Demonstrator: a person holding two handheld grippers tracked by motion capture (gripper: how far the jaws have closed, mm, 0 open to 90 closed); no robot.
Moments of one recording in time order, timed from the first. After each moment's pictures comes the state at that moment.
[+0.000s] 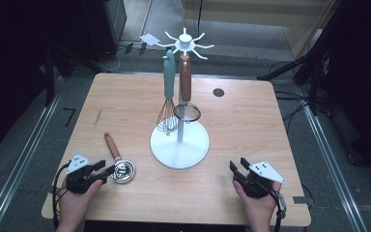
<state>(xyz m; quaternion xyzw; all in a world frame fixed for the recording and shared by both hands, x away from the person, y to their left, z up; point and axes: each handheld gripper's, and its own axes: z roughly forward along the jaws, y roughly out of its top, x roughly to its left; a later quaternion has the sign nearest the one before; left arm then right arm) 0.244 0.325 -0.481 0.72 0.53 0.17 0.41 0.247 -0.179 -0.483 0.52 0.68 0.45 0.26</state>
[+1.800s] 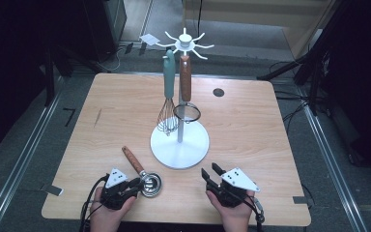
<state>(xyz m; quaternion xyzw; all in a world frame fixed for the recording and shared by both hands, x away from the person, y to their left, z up) 0.213 0.225 -0.490 0.77 0.49 0.13 0.38 0.221 -0.106 -0.471 0.45 0.70 0.50 0.22</state>
